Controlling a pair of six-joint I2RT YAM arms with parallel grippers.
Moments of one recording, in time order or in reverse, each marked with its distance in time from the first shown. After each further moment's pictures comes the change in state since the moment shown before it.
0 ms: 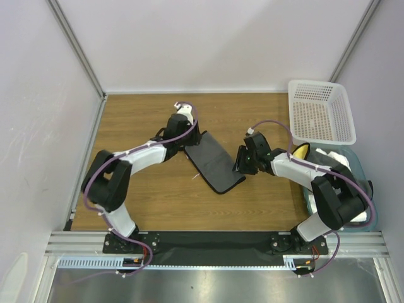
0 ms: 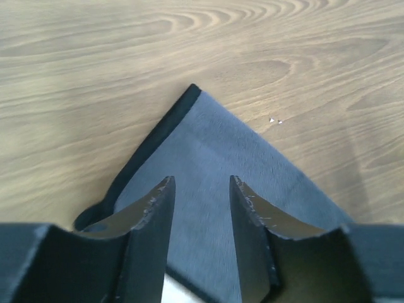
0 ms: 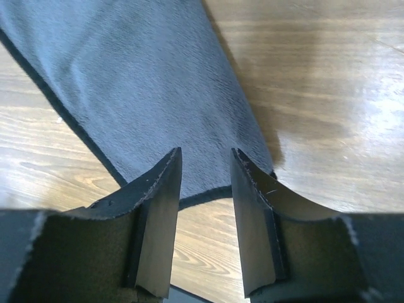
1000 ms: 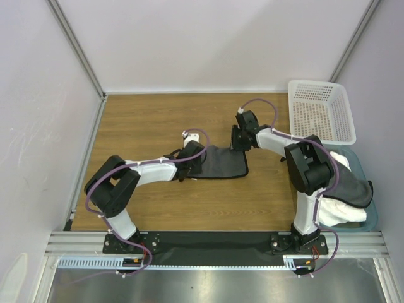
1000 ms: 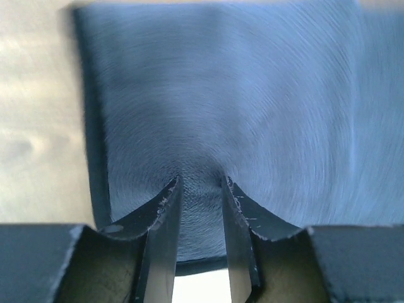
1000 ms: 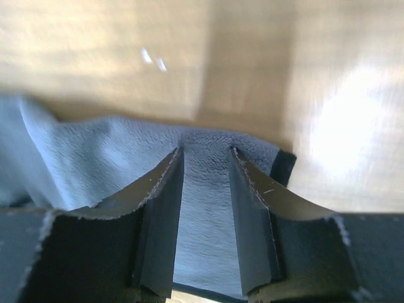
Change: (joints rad) left arm -0.191 0.016 -0.153 -0.163 -0.245 -0.222; right arm -0.084 0.388 0.379 0.000 0.052 -0.180
